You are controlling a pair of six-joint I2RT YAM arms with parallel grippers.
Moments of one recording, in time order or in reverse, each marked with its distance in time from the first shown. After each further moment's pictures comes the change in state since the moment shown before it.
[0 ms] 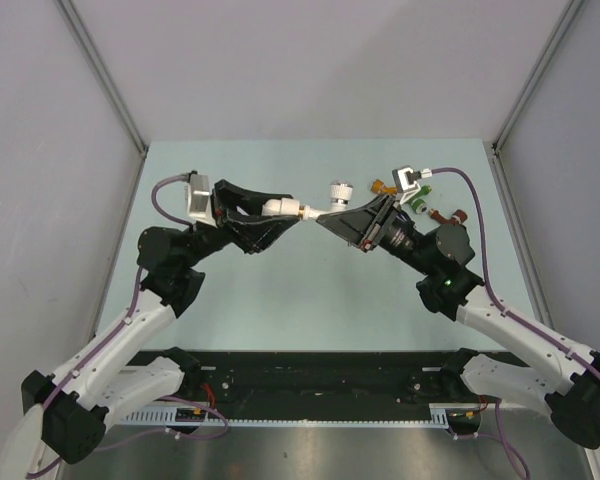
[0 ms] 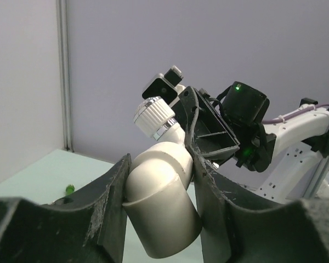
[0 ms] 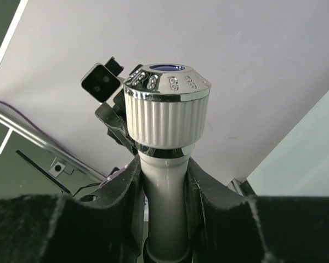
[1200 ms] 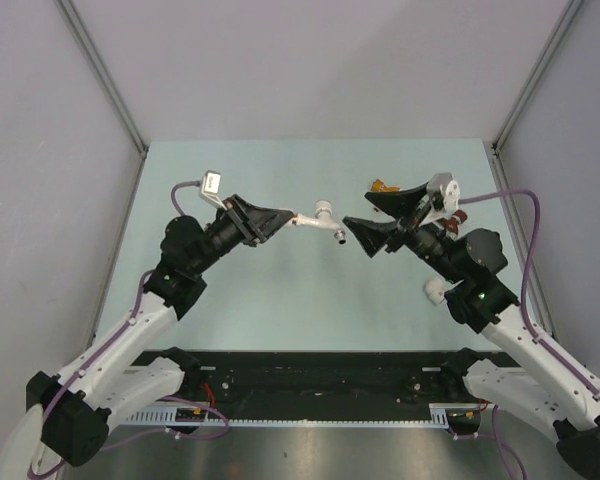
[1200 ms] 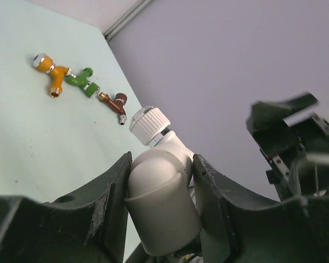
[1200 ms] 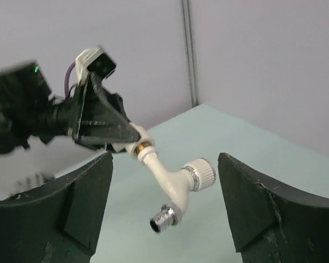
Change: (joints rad) left arm 0.034 -0.017 -0.085 -0.400 -0.330 -0.356; right arm -0.098 -0.192 0.006 -0.255 0.101 -0.780
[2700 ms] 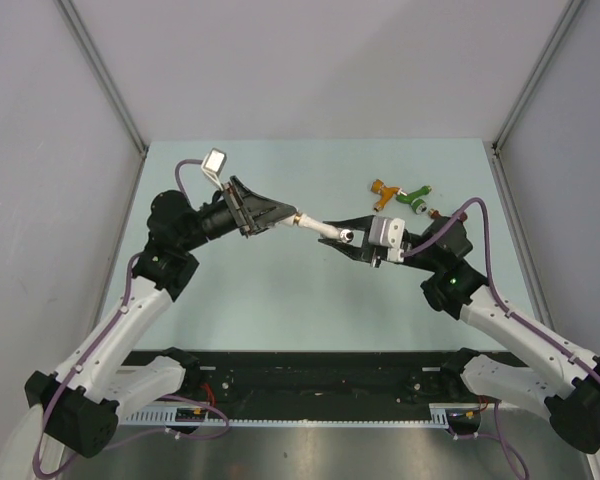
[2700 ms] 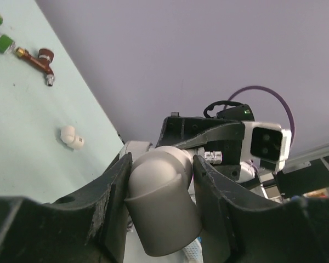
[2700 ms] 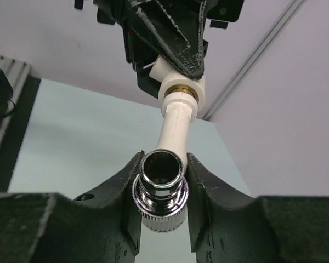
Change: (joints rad) left arm 0.097 0.083 0.220 -0.155 0.362 -0.240; right arm 0.063 0.158 0.003 0.062 -0.467 -0.795
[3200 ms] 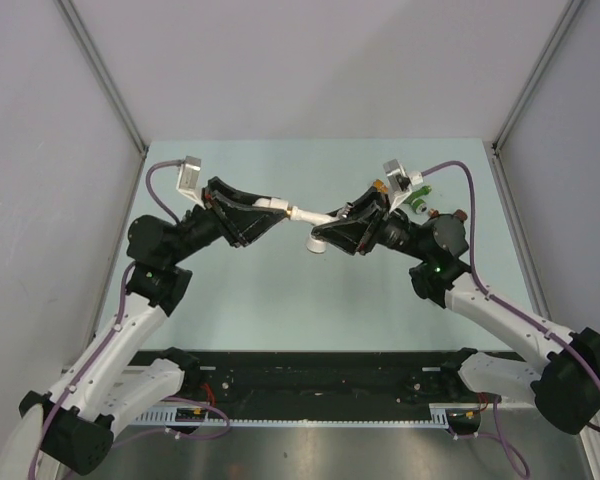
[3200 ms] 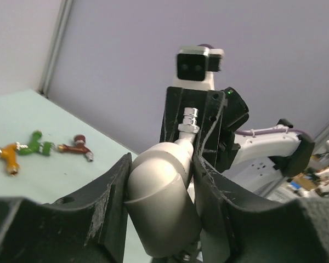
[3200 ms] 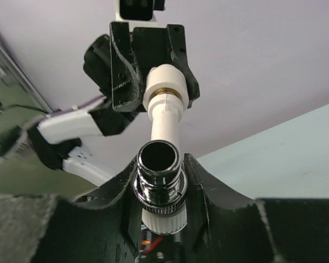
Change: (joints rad) left arm -0.002 -0.101 -0.068 0.282 0.015 0.309; right arm -0.046 0.121 0.000 0.382 0.042 1.109
